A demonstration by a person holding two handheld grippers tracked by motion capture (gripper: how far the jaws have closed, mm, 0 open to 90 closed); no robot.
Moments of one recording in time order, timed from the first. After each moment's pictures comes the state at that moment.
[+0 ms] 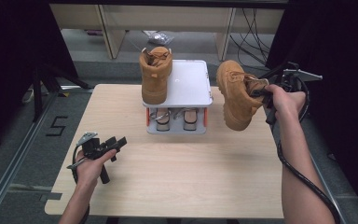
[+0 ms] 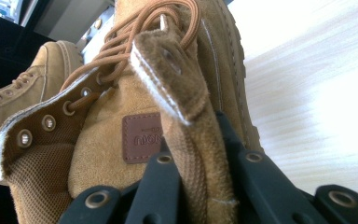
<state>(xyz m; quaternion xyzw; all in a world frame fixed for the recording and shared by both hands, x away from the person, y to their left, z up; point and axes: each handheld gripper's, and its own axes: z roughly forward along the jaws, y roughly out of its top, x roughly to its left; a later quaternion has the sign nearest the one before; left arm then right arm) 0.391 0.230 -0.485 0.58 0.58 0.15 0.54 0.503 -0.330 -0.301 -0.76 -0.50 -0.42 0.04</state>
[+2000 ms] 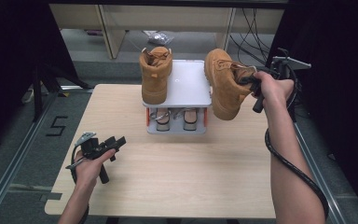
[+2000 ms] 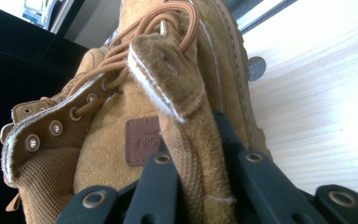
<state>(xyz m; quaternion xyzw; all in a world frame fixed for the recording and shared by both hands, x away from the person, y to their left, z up) 0.391 0.232 -0.484 0.58 0.59 0.15 0.55 0.519 -0.292 -0.275 -0.74 -0.50 -0.45 0.04</state>
